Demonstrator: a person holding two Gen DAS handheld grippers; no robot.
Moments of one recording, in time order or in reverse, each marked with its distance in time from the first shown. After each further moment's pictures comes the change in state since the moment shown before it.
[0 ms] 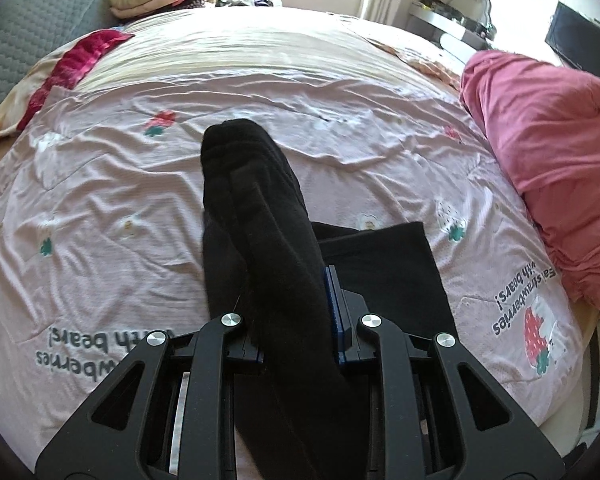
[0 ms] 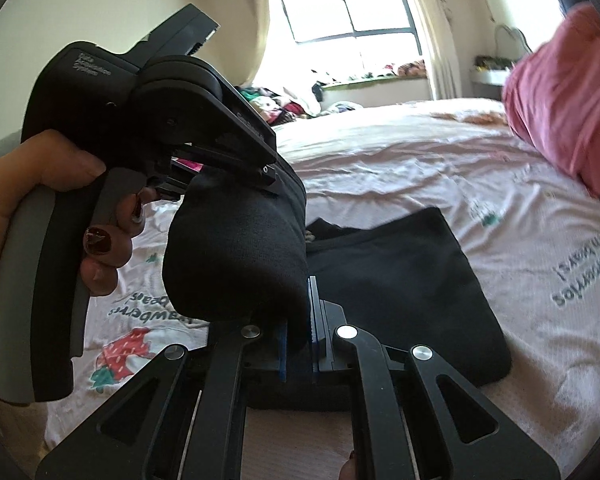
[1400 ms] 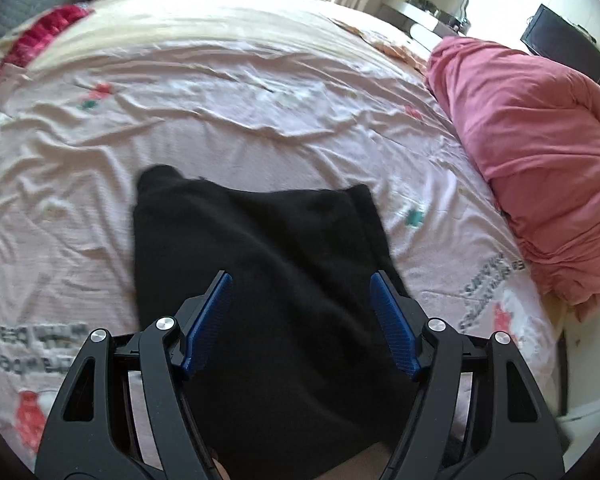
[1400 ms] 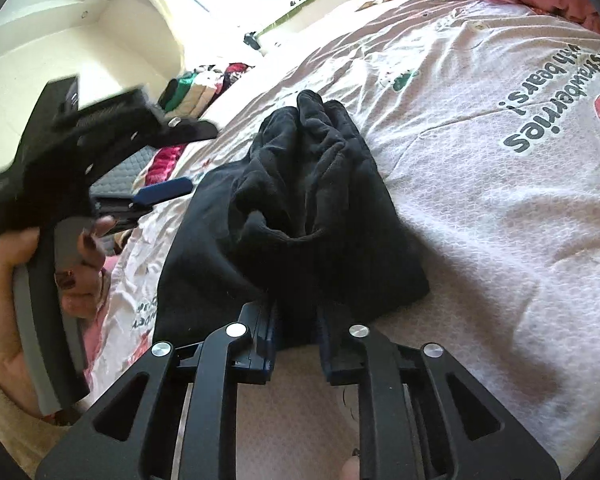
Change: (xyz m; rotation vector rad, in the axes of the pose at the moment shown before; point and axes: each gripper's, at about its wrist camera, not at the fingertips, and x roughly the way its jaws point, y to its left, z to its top) left arm 0.034 -0.023 -0.011 -0.009 0.031 -0.148; right arm -0.013 -0.095 -0.030 0.422 0.239 0.088
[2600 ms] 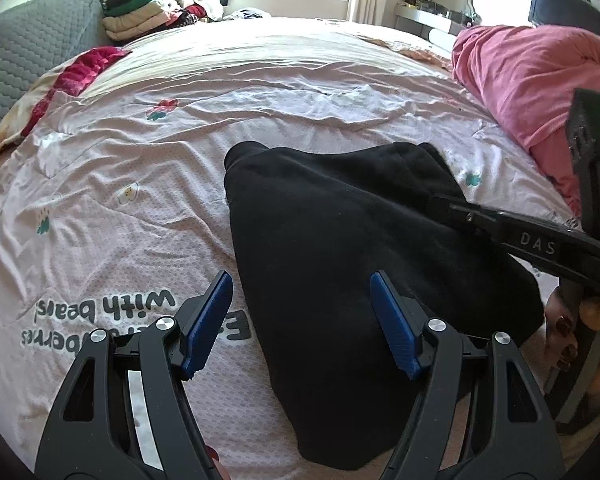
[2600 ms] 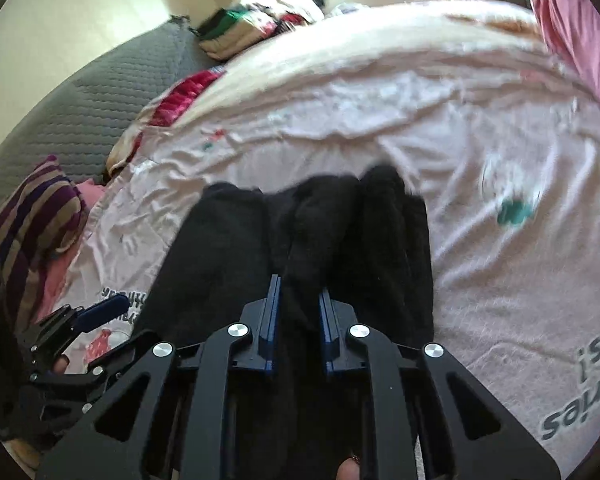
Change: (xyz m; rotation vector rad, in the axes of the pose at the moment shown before) left arm -0.020 0.033 -0.061 0.090 -0.109 0.170; right arm 0.070 0.046 0.111 -0.401 0.103 -0.033
